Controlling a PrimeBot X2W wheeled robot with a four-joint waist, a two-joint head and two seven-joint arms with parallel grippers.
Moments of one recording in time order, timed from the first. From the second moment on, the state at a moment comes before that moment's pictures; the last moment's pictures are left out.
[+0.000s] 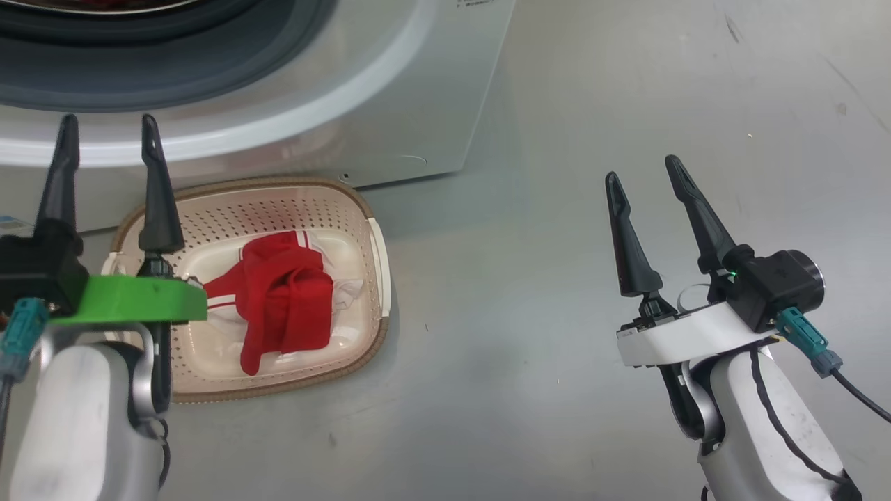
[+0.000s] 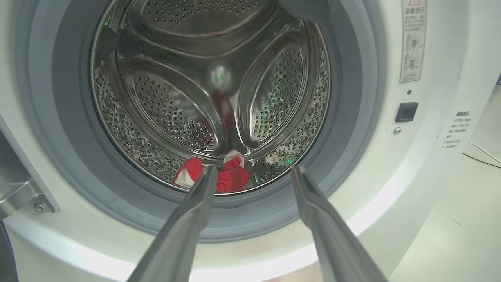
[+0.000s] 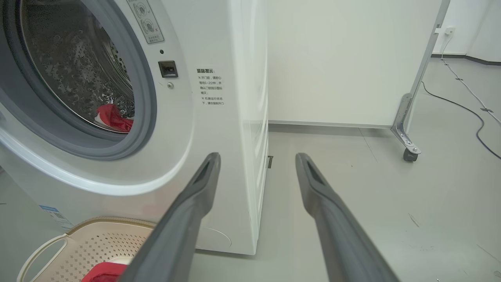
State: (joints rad) left arm -0.38 0.15 -0.07 0.05 -0.27 0.08 -0.18; right arm -0.26 -0.07 0.28 0.05 0.27 0.00 -0.26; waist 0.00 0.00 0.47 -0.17
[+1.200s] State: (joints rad) left arm 0.09 0.09 -0.13 0.00 -0.30 0.09 -0.22; right arm 0.04 -0.07 0.25 0.09 0.25 0.00 -0.26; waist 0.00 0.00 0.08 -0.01
